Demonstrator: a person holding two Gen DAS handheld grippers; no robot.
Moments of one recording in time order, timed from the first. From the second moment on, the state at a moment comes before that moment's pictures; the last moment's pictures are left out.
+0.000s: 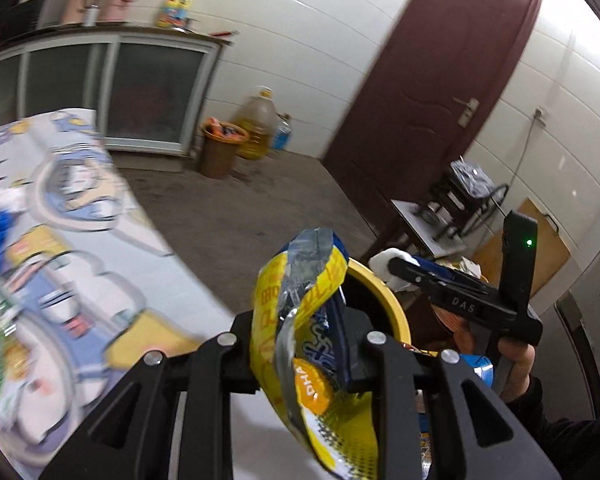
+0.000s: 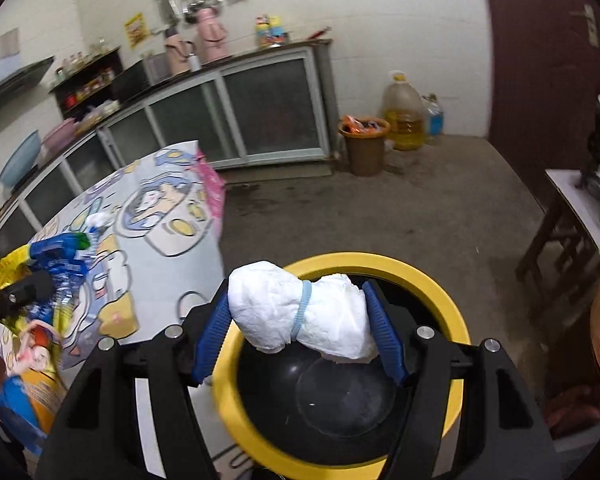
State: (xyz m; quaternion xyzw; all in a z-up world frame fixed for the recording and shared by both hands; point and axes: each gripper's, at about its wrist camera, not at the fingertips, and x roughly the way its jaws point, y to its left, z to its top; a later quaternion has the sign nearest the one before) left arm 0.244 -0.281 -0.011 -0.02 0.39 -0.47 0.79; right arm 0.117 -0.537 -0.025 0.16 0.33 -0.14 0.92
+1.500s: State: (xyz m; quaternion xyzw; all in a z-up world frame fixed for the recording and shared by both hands) left arm 0.232 -0.061 -0.008 -0.03 0.36 -0.24 0.90; right arm 0.194 -0.396 -0.018 0.07 0.34 0.03 0.94
